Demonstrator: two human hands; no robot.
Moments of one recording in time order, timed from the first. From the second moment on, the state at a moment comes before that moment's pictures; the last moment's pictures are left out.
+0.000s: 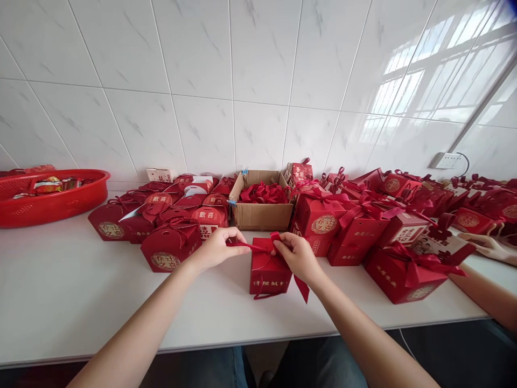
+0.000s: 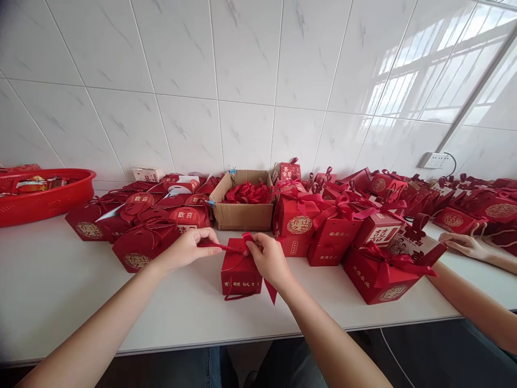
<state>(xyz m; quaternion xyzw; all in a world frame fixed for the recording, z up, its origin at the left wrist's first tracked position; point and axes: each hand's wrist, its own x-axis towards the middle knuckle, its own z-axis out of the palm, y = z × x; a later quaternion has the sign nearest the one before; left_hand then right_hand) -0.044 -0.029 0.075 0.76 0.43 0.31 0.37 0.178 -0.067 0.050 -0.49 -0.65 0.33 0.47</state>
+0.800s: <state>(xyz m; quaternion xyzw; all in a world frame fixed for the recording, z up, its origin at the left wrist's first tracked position) 0.017 -0.027 0.120 0.79 0.22 0.38 0.42 0.177 -0.076 0.062 -0.47 -0.75 0.24 0.40</state>
